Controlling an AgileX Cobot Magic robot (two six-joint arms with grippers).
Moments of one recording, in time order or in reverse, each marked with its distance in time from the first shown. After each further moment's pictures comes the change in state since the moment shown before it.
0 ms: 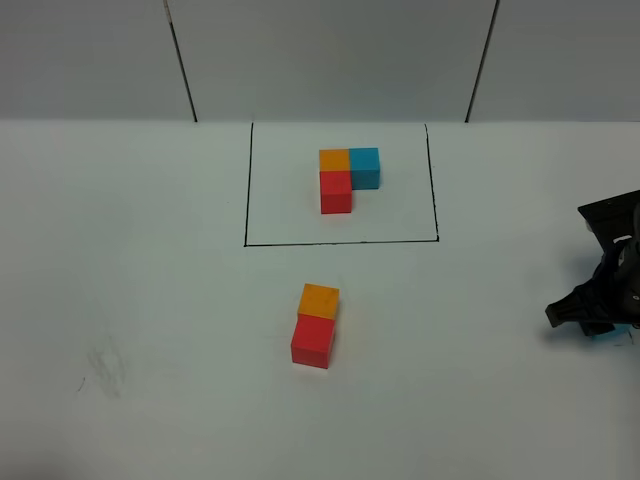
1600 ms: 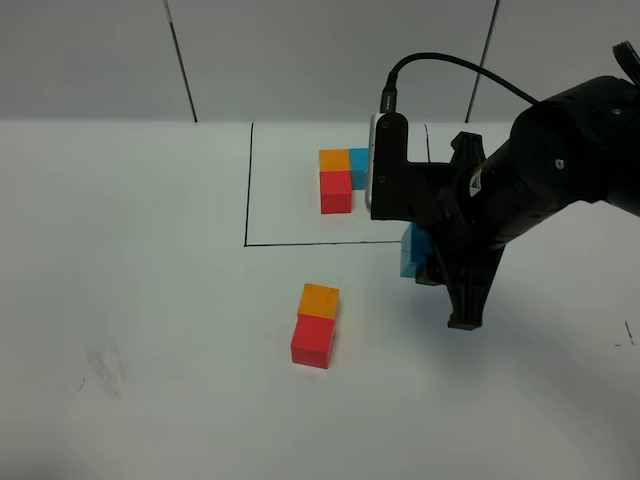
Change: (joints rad) left arm 0.000 0.000 0.000 0.000 0.000 0.000; right arm 0.487 -0.220 -0.289 0.276 0.282 -0.994
